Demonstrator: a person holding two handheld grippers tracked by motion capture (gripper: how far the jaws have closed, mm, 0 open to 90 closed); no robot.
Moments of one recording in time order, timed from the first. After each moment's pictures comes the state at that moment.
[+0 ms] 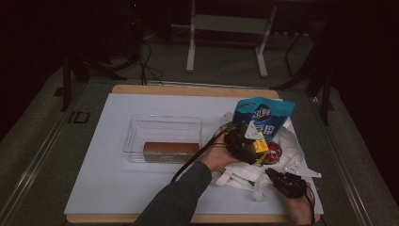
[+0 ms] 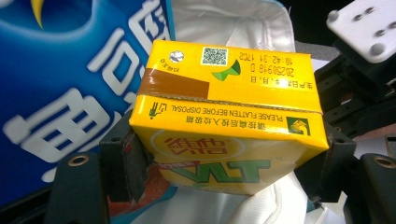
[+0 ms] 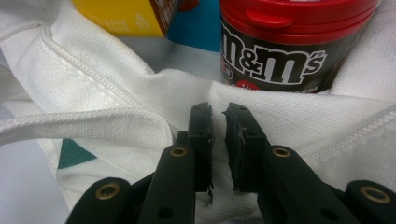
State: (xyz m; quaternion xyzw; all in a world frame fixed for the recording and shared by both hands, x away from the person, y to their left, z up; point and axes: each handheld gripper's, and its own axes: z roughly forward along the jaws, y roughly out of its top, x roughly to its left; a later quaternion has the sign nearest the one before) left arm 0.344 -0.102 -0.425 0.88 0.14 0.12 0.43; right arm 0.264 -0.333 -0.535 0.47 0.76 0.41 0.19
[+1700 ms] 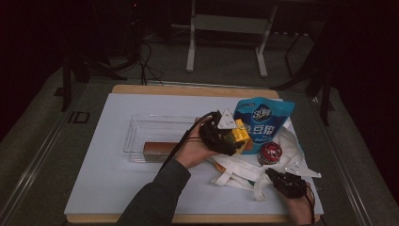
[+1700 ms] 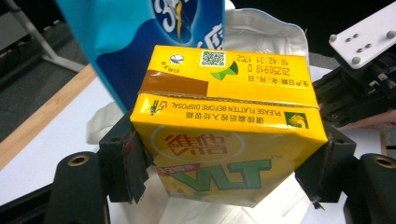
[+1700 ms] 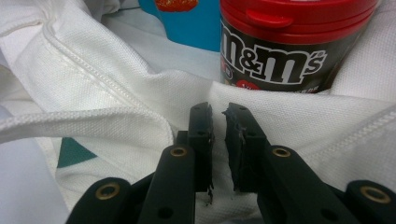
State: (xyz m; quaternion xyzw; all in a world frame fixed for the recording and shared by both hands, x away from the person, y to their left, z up) left arm 0.332 -0.031 -0.380 0.86 0.18 0.15 0.44; right arm 0.264 -0.333 -0.535 0.47 0.76 0.41 0.20
